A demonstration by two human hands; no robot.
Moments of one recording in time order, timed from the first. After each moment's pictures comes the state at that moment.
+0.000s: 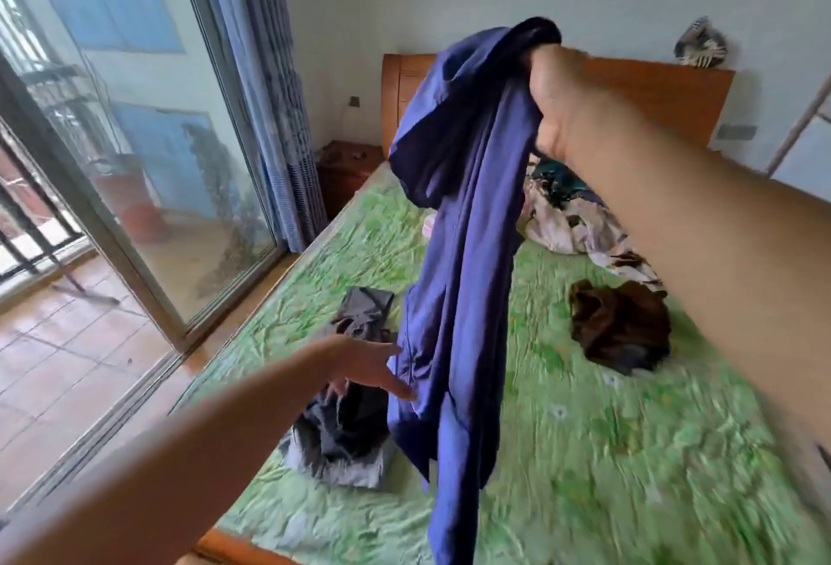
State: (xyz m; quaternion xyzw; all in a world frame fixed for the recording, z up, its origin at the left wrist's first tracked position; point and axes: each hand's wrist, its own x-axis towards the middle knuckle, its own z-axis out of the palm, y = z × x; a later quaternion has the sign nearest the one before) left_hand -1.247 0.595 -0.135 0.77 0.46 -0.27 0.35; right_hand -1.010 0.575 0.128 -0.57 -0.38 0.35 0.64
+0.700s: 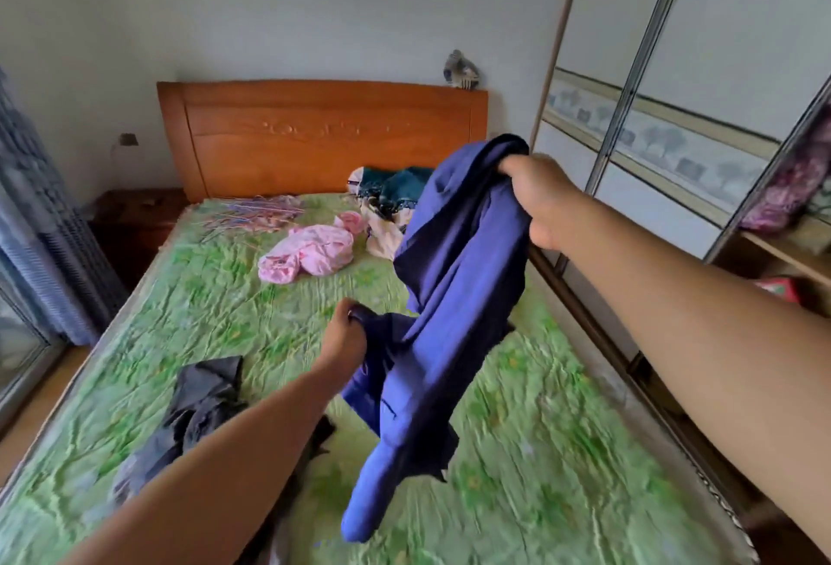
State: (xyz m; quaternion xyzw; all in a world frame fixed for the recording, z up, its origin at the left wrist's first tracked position) left_hand -1.053 0.614 -0.159 0.71 0.40 0.27 0.51; right_hand -0.887 0.454 0.078 -0.73 -0.22 0.17 0.62
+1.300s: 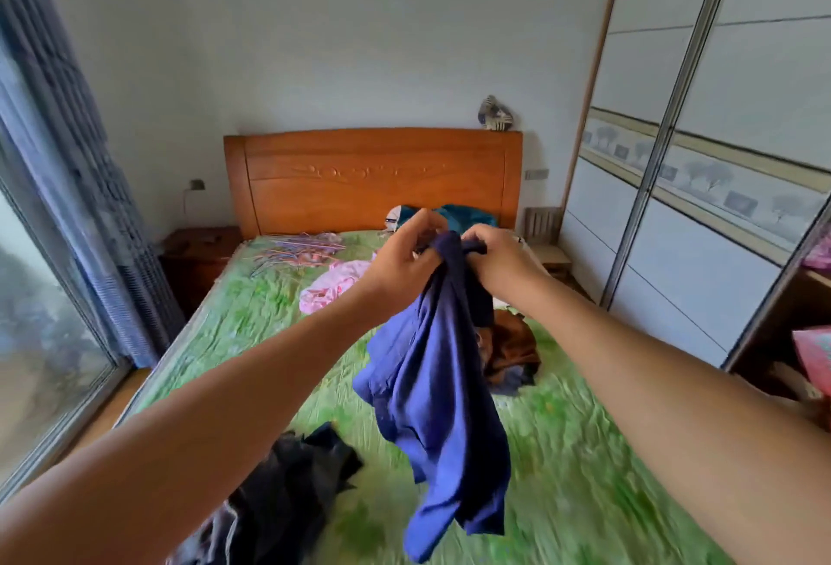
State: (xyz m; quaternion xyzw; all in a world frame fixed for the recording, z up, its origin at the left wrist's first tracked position) left_hand -1.047 0.563 0.033 0.81 0.05 0.35 0.46; right_hand -0.897 0.473 0.027 -0.78 -0.45 0.10 0.43
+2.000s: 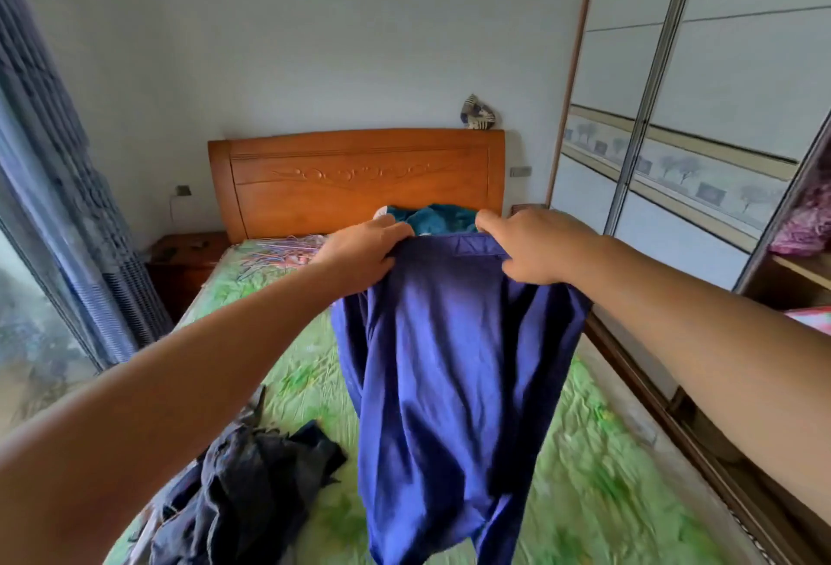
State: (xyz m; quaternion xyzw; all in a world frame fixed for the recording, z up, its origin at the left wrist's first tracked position) left_hand -1.029 0.587 0.040 0.98 0.12 0.19 -0.03; right_hand -0.855 0.371 0.078 -0.80 -0.58 -0.15 -0.04
